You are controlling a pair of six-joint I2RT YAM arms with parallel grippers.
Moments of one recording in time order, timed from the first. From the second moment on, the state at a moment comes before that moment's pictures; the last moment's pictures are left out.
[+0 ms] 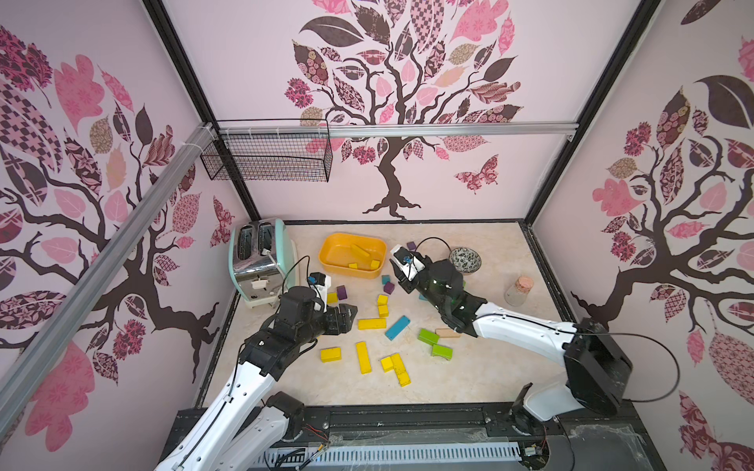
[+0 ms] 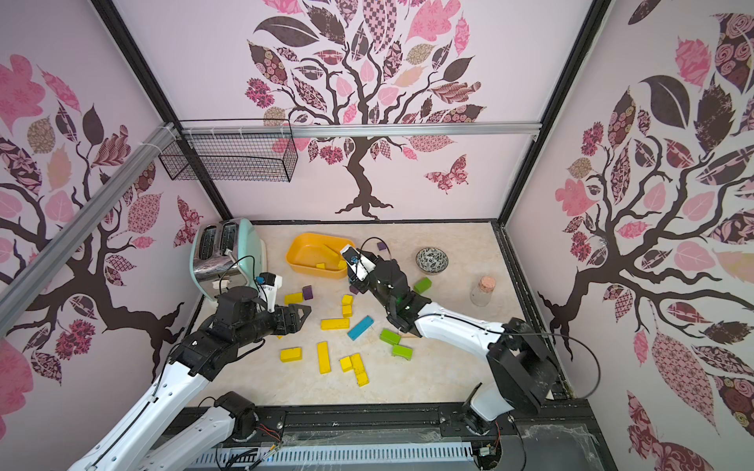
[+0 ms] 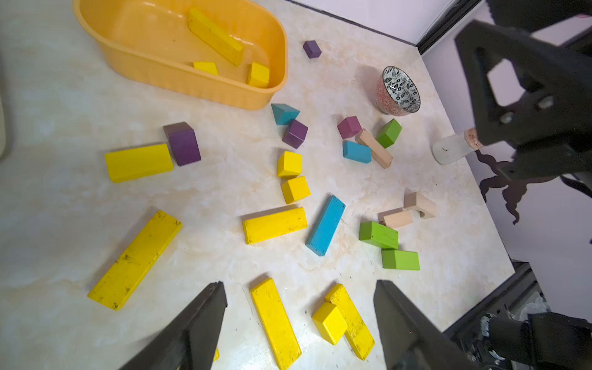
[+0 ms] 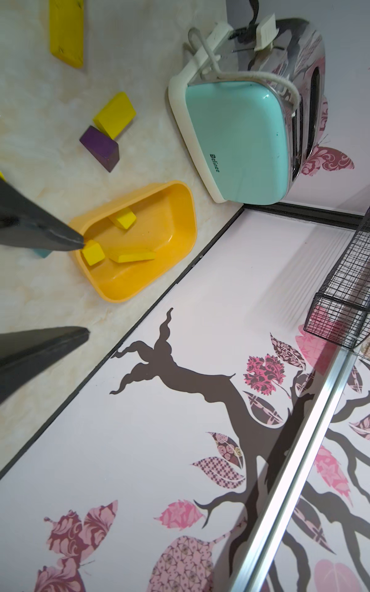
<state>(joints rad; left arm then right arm) -0.44 0.76 0.74 -0.65 0.16 -0.45 0.80 1.43 0.88 0.46 0.19 -0.34</state>
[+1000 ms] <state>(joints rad) -0.52 0.84 0.71 -0.82 0.12 -0.50 0.80 1.08 0.44 0.28 -0.23 -0.02</state>
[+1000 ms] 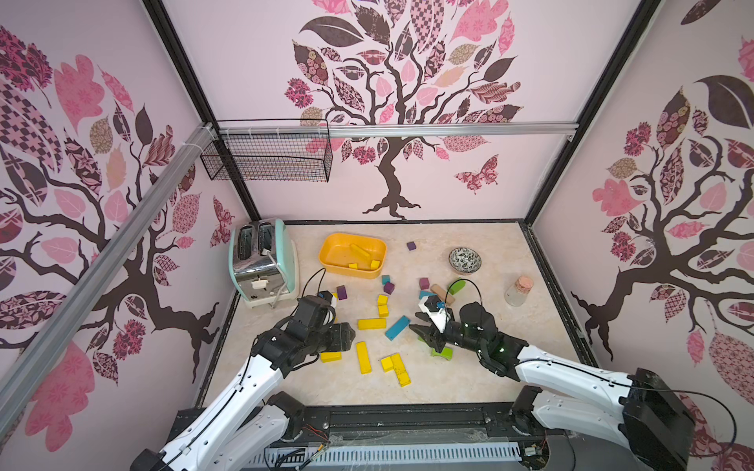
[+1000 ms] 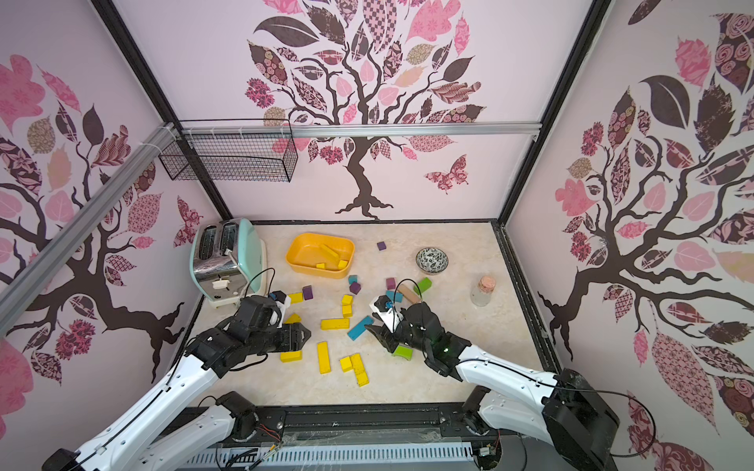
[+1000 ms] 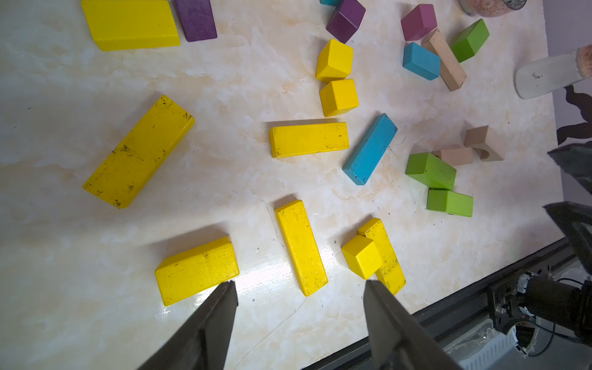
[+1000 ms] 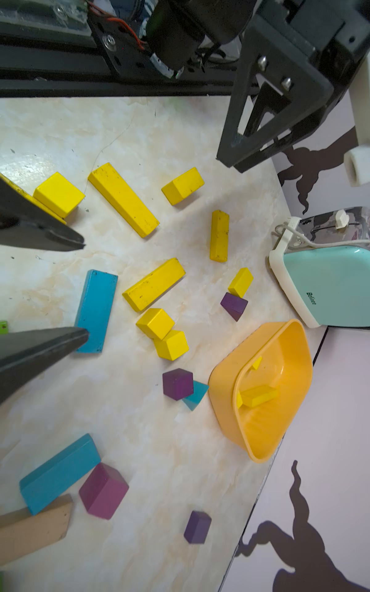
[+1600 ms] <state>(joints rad) -0.56 0.83 0.61 -0.73 0.14 -0.61 0.90 1.09 0.42 0.35 -0.31 -0.05</state>
